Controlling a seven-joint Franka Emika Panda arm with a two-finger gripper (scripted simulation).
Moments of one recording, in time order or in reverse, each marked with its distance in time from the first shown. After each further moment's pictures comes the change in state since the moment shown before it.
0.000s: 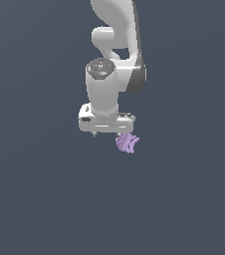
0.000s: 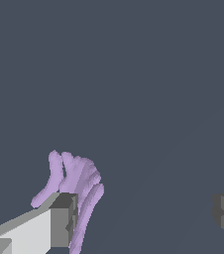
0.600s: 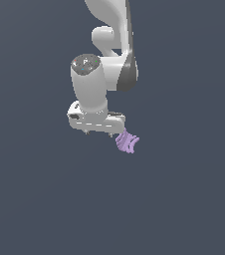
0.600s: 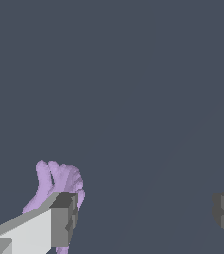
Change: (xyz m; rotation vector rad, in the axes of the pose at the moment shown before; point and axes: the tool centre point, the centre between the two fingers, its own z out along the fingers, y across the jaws) arm 0.005 0.032 -0.011 0.009 0.016 0.082
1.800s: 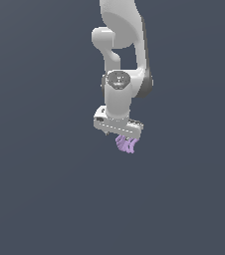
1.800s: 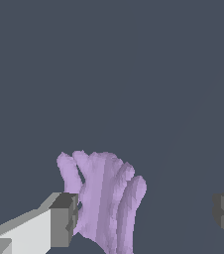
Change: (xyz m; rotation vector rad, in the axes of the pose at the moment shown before) arm -0.041 -0.068 0.061 -0.018 0.002 0.169
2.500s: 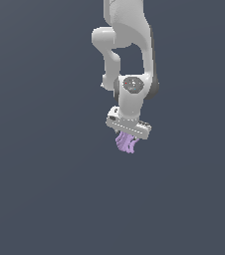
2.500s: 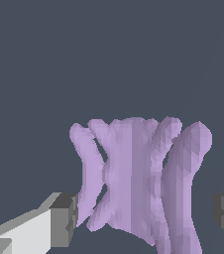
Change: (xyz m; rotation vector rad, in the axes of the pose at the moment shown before) arm -0.044 -0.034 0.037 -0.010 0.005 0.113
